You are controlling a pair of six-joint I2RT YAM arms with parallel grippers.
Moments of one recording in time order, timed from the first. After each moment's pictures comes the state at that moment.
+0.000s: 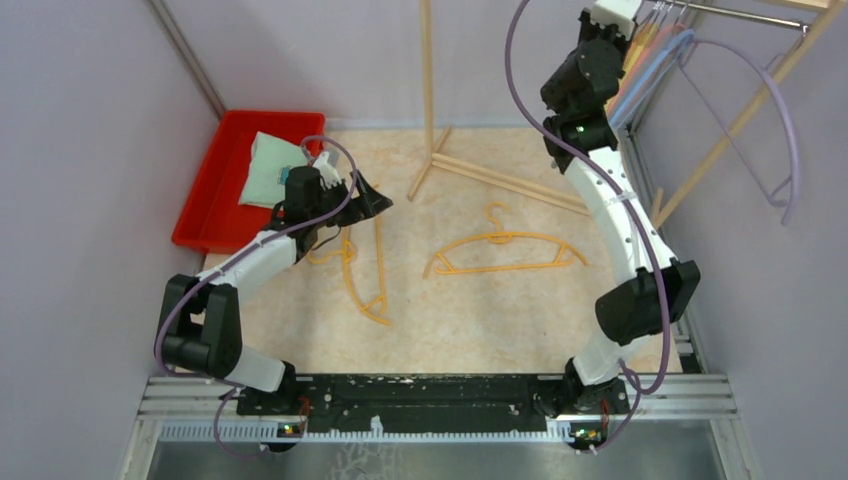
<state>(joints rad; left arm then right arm) -0.27 1.47 0.88 0.17 0.36 -0.59 0.32 1.67 1.86 0.36 0.98 -0.44</state>
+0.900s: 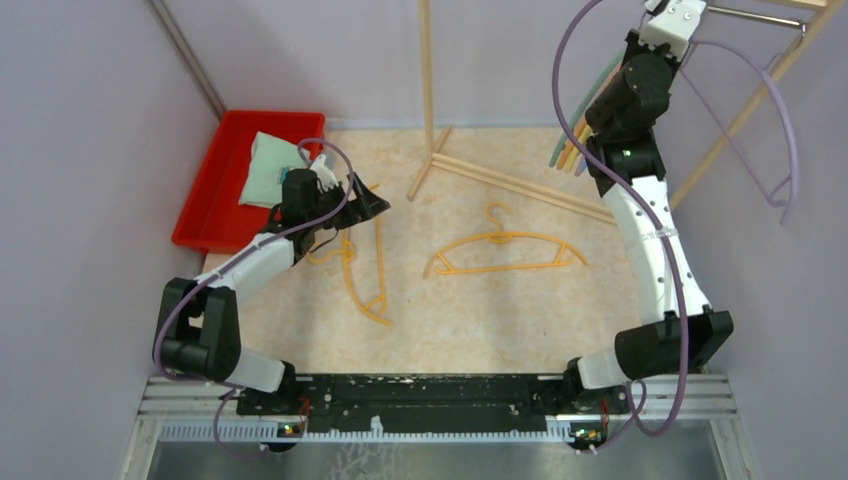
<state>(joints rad) -0.25 1.45 0.85 0.16 0.37 -0.60 0.18 1.45 1.68 0.19 0.90 -0.33</state>
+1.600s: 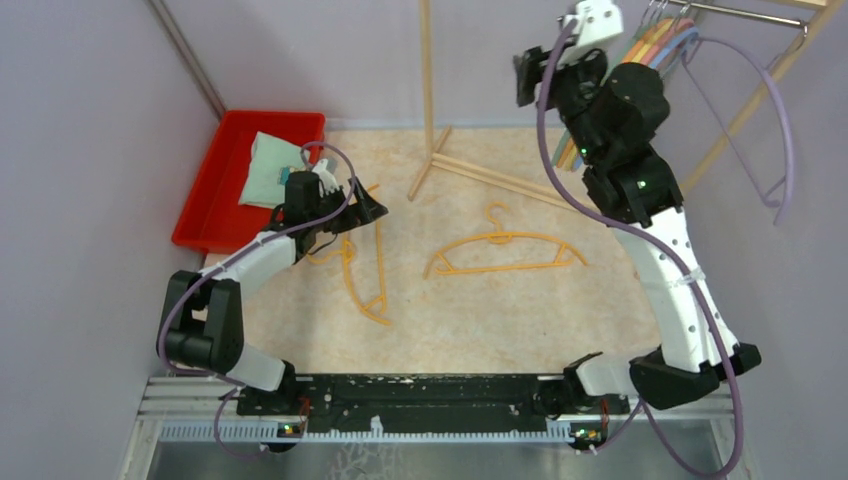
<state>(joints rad) -0.24 1.49 0.85 0.12 0.35 -0.56 0.43 1.30 1.83 -0.29 0.16 -0.18</state>
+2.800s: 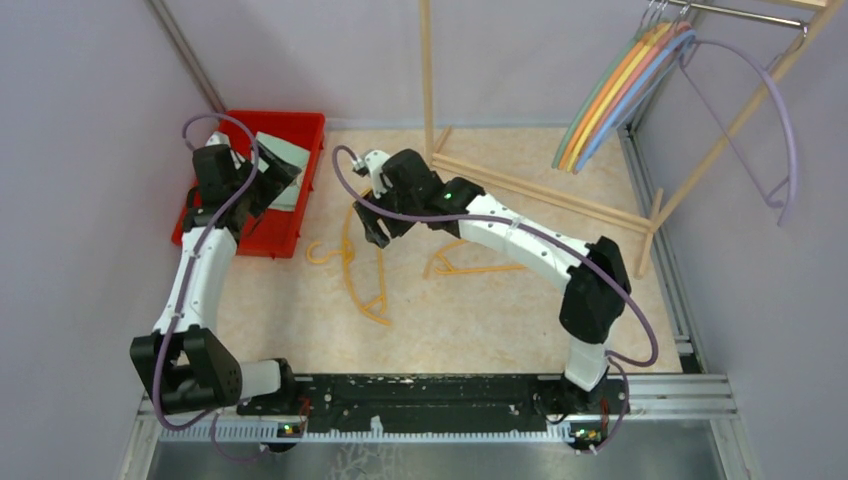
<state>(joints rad) 0.10 1.29 1.12 -0.32 0.16 -0.66 0.89 1.78 1.68 -0.57 -0.12 0.07</state>
